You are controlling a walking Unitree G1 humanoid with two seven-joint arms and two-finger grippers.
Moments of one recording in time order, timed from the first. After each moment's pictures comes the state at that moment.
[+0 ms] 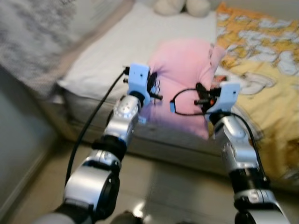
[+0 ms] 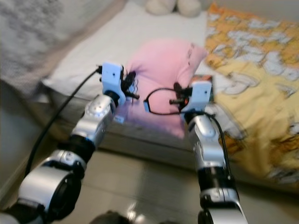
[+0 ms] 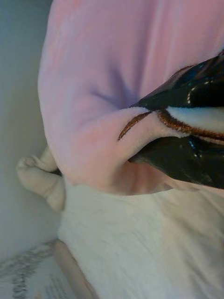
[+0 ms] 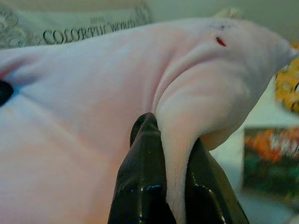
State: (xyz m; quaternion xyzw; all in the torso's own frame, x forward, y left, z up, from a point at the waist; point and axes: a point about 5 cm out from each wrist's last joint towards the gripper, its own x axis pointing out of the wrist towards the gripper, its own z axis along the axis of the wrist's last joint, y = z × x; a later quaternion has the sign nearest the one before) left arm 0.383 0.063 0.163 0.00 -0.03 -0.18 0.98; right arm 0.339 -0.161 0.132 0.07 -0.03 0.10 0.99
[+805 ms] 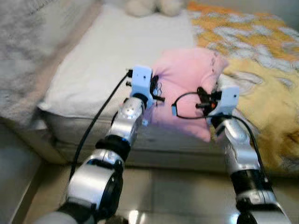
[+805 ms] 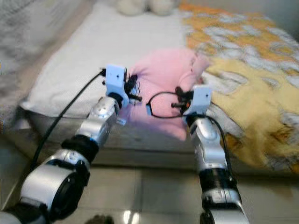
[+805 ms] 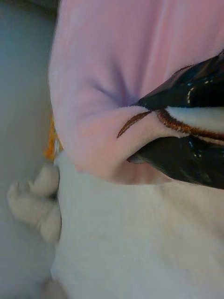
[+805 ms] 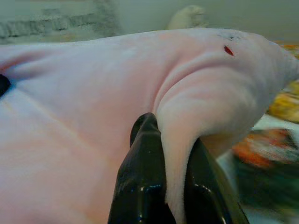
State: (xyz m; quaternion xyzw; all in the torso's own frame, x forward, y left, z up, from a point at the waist) left arm 0.385 0.068 0.162 0.00 -0.02 -0.16 0.99; right arm 0.343 -0.155 0.134 0.07 -0.03 0.11 0.99
